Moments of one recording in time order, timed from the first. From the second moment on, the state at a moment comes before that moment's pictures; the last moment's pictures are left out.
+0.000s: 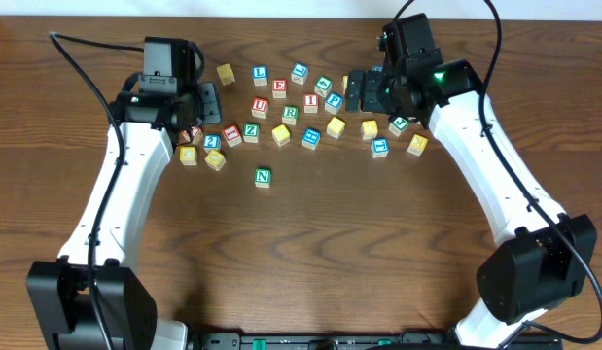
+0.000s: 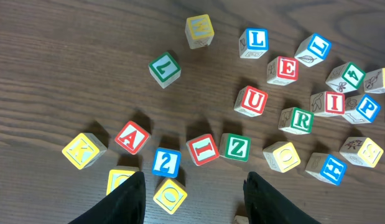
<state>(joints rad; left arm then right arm) -0.09 1.63 1.39 -0.71 0.02 -0.24 0.34 1.83 1.69 -0.87 -0.04 0.40</state>
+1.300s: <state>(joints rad) -0.11 1.63 1.39 -0.71 0.02 -0.24 0.34 1.83 1.69 -0.90 -0.04 0.40</state>
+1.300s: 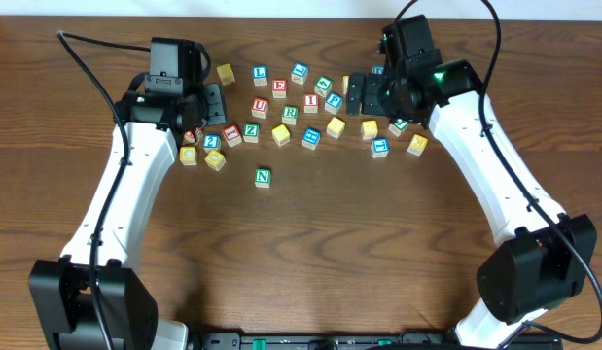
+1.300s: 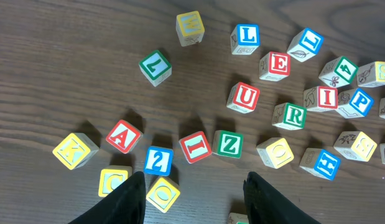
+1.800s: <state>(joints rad) -0.11 1.63 1.39 -0.72 0.02 -0.24 0.35 1.83 1.69 -0.90 -0.04 0.40</state>
